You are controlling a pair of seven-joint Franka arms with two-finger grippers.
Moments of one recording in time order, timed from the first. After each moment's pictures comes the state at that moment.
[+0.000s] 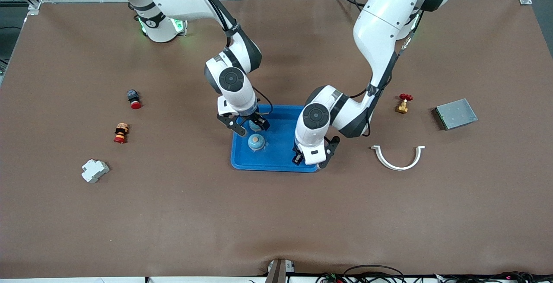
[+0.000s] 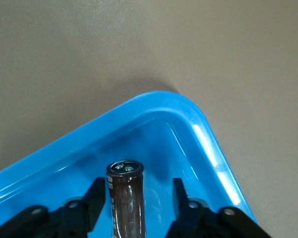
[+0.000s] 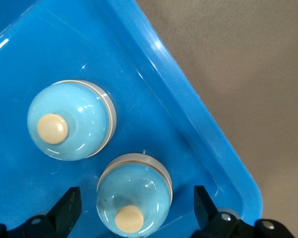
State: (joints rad) left arm -0.60 0.85 -0.05 -1.44 0.02 2.35 -1.67; right arm 0.77 0.59 -0.05 -1.90 0.17 2.52 1.25
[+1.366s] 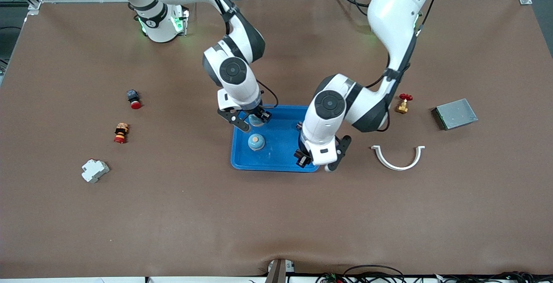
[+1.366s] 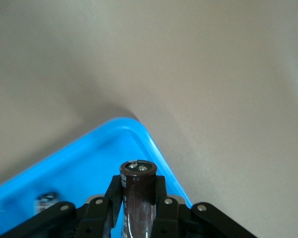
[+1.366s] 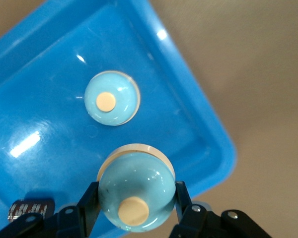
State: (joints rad) left arm -0.56 0.68 -0.04 -1.40 0.02 2.20 -1.57; right arm 0.76 0.45 -0.07 -1.81 0.18 2.24 1.19
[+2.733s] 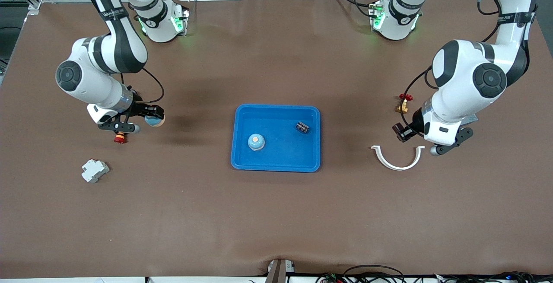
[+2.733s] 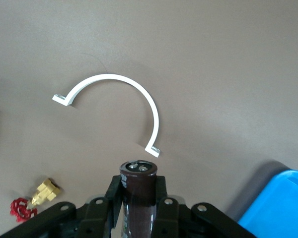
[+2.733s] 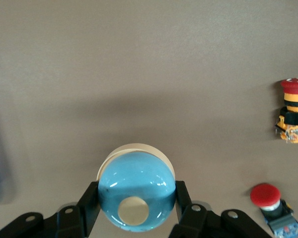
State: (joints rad) left arm -0.15 0.21 -0.04 -1.99 -0.08 2.22 -0.65; right arm 0.20 0.08 -0.09 -2.34 0.18 2.33 0.11
